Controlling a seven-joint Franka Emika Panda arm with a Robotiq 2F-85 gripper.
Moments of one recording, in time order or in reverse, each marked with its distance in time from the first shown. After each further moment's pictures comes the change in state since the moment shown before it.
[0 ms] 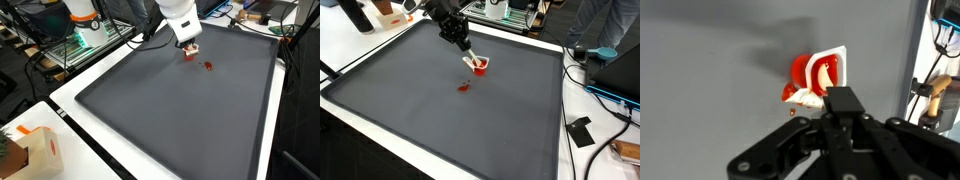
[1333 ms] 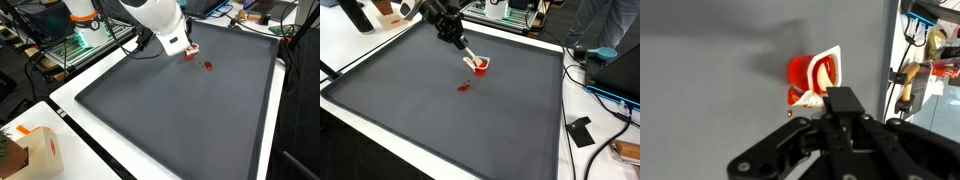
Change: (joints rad) arm -0.029 0.038 -0.062 0.007 0.157 -0.113 -0.127
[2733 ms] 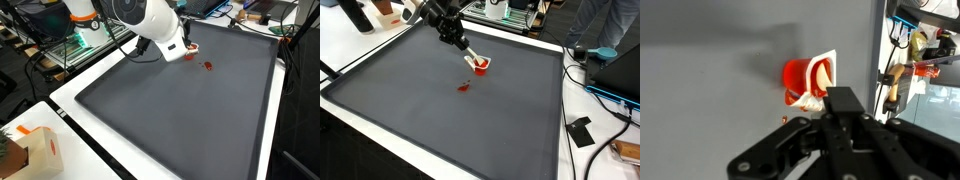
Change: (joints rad) arm -0.006 0.035 -0.022 0.015 0.051 -0.071 -0.050
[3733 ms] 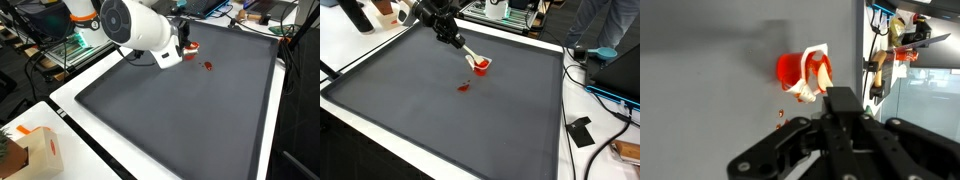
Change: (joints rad) arm -0.032 0.034 -0.029 0.028 0.077 -0.088 -0.006
